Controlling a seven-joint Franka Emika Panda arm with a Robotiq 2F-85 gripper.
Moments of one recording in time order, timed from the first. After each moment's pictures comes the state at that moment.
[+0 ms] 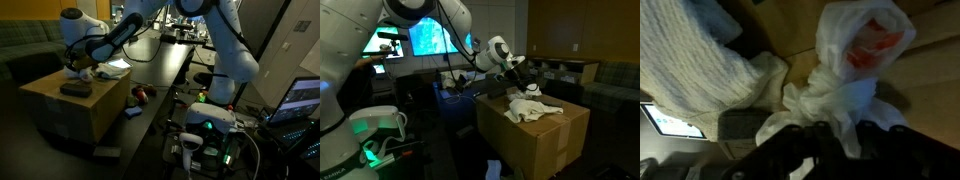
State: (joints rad) arm 0.29 0.65 -0.08 -1.57 -0.64 2.45 1.05
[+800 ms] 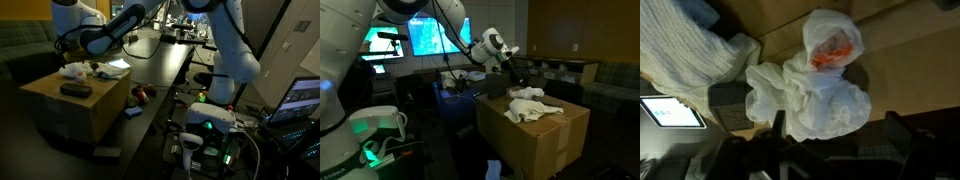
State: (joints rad) arm 0.36 0.59 -0.10 -1.57 -0.64 2.44 1.12
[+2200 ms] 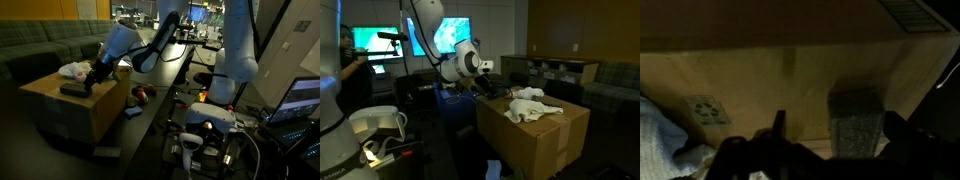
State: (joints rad) arm 0.24 0.29 0.01 -2.29 -0.69 3.11 0.84
